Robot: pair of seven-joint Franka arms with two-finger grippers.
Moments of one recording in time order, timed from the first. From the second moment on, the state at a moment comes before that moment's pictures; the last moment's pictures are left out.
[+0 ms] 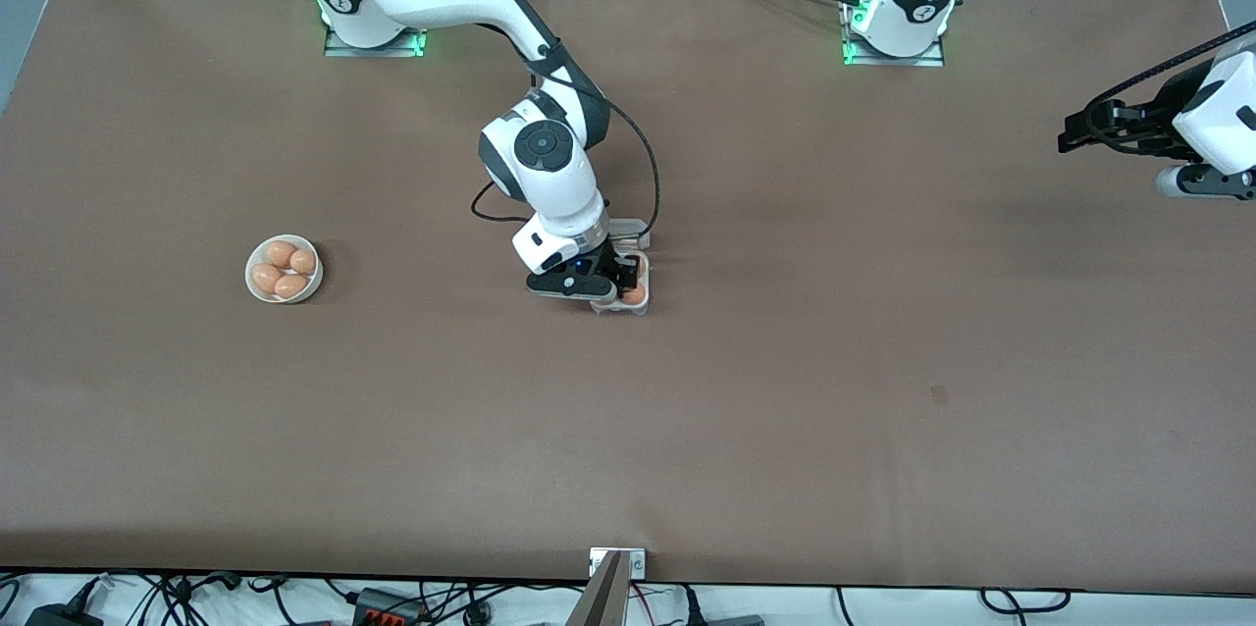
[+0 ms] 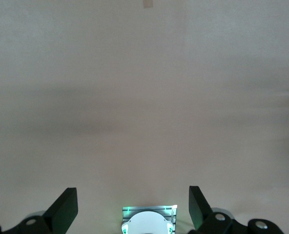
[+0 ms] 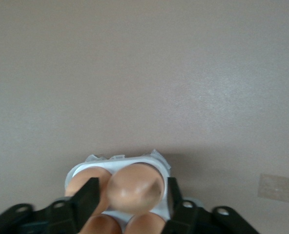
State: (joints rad) left arm 0.10 0.02 -0.05 -1.64 -0.02 1.43 0.06; right arm 0.74 0.73 -0.04 -1.64 0.00 2.63 0.86
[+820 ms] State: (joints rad) left arm 0.11 0.02 -0.05 -1.64 -0.03 1.42 0.06; right arm 0.74 0.53 -0.16 -1.58 -0.01 2.17 0.70
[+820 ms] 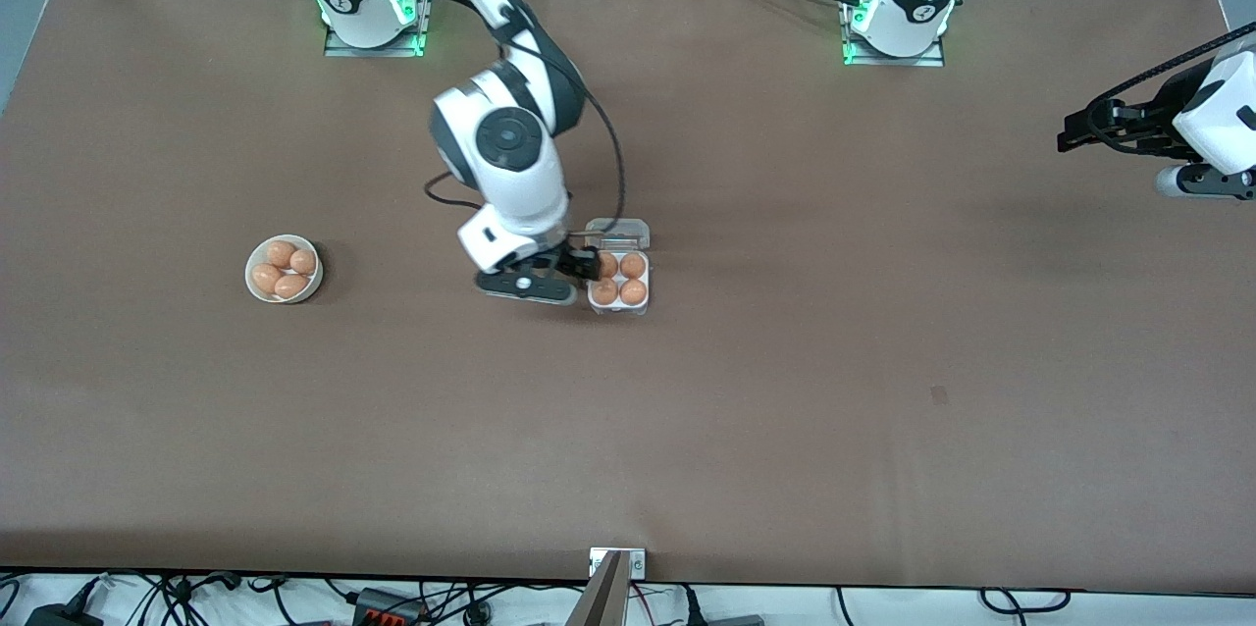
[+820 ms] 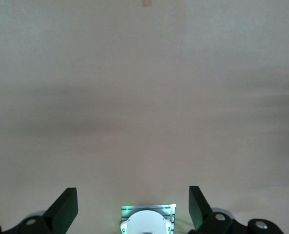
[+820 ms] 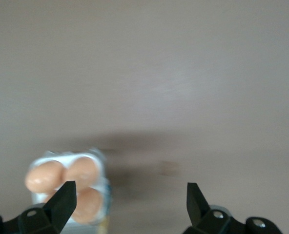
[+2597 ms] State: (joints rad) left arm -0.23 0.11 -0.09 -1.58 -0.26 1.35 -0.21; right arm 0.05 -0.06 -0.06 -1.68 -0.04 1.56 -0.05
